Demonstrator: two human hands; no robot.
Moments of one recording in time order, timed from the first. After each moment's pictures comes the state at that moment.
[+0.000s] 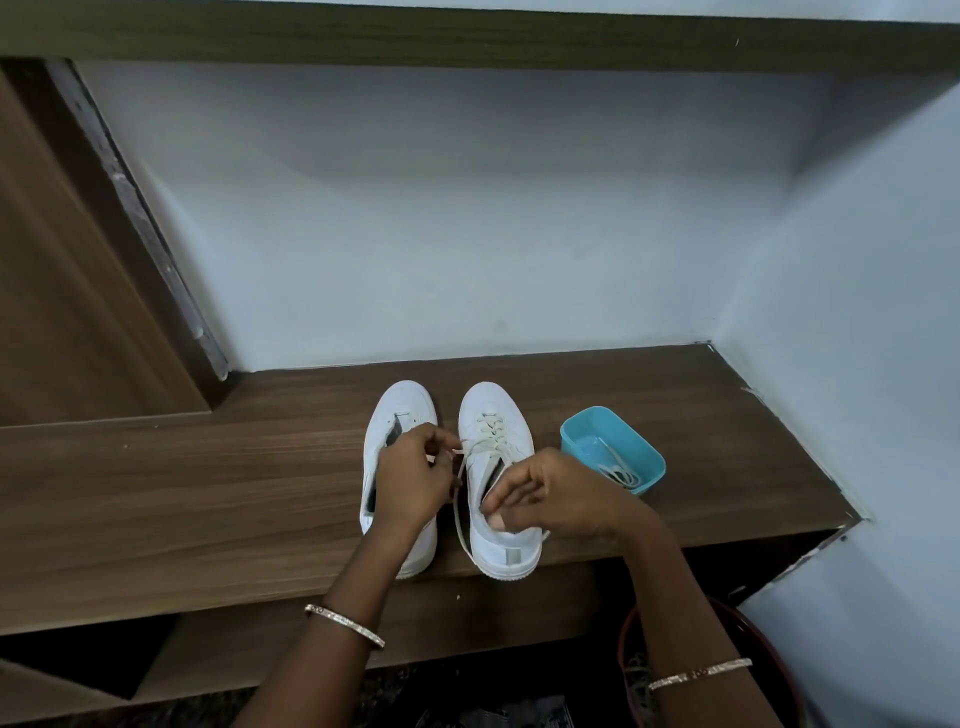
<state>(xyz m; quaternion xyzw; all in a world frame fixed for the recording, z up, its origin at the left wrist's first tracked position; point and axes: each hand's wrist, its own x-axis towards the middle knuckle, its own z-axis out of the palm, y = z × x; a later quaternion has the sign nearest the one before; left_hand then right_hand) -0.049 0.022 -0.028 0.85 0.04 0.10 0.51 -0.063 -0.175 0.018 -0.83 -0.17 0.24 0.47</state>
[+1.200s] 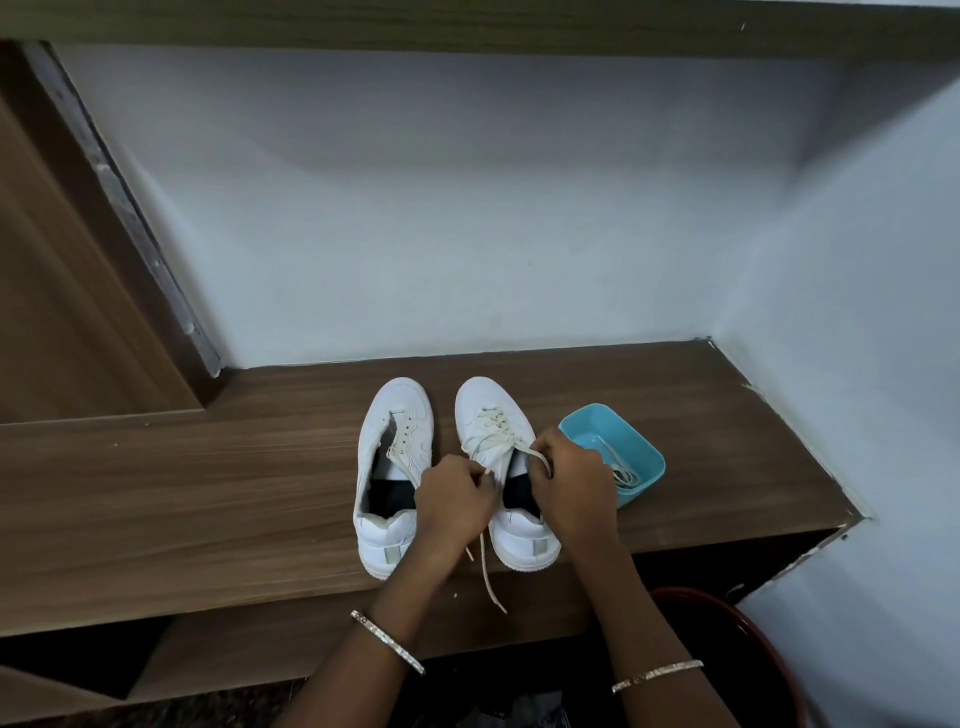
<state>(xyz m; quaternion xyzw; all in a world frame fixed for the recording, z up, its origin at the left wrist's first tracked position) -0.063 -0.024 -0.025 0.93 0.07 -0.01 0.37 -0.049 -0.169 -0.043 -0.95 0.01 -0.15 0.26</state>
